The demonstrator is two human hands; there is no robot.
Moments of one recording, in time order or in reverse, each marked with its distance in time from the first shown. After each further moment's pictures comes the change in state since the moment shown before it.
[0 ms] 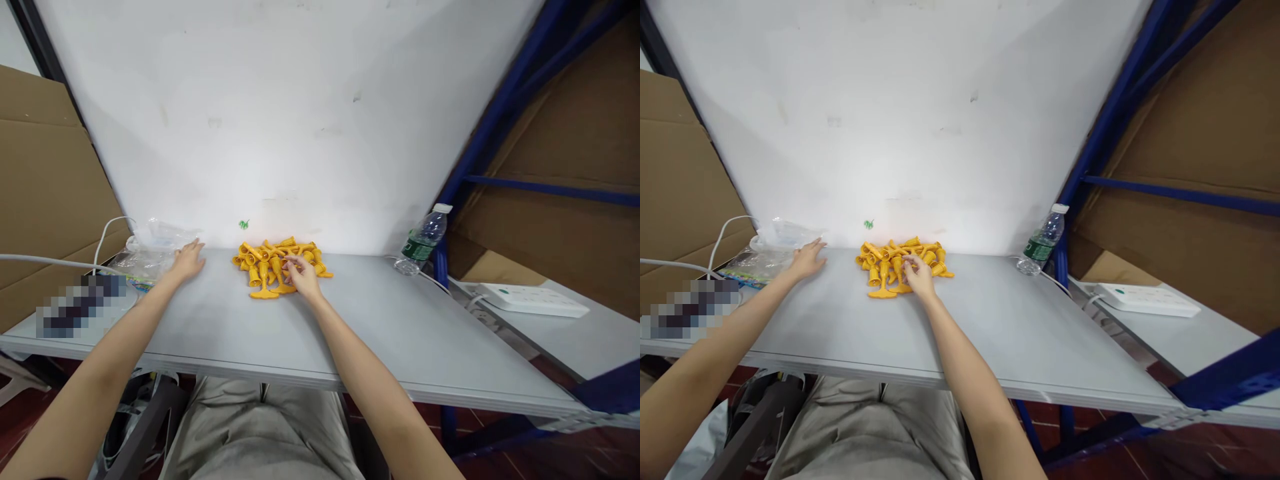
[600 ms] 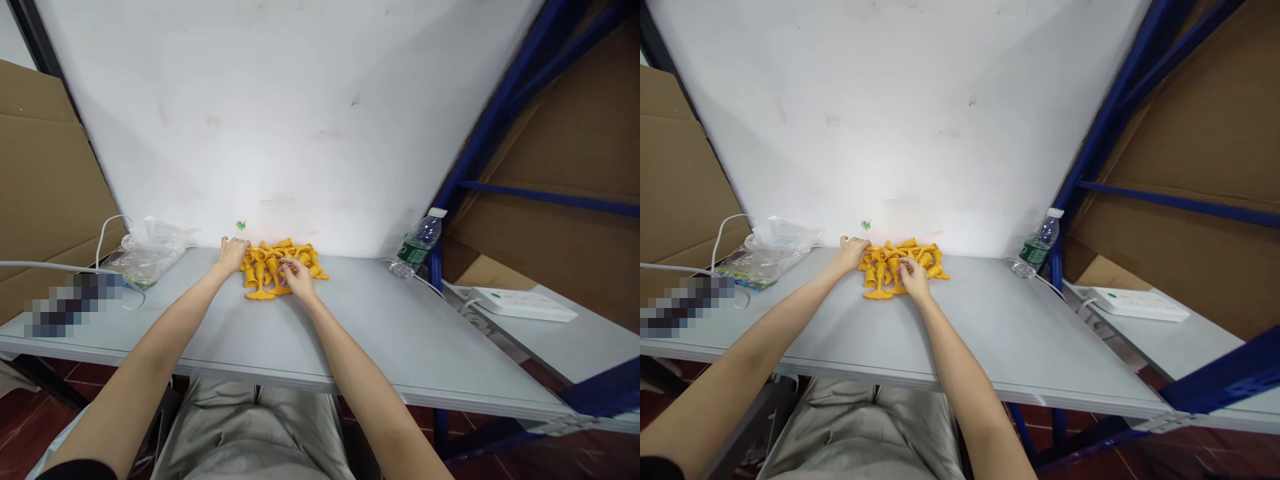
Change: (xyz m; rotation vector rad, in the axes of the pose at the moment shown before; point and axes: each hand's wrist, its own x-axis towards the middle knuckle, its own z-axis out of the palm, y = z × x) left_hand 0.022 0.126 0.001 -0.058 0.067 0.267; right_hand 0.000 0.007 -0.003 -0.067 -0.041 -0.043
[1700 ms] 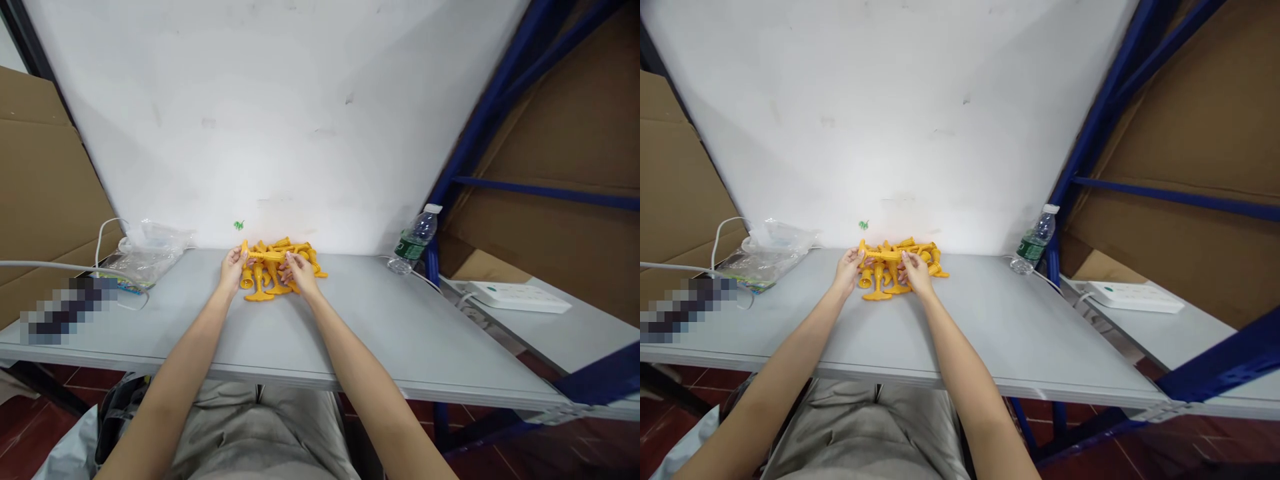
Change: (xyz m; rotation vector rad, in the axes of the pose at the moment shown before) left_hand -0.032 0.035 0.026 -1.716 0.343 -0.466; right_hand 0.003 -0.021 -0.002 0.209 0.000 0.149
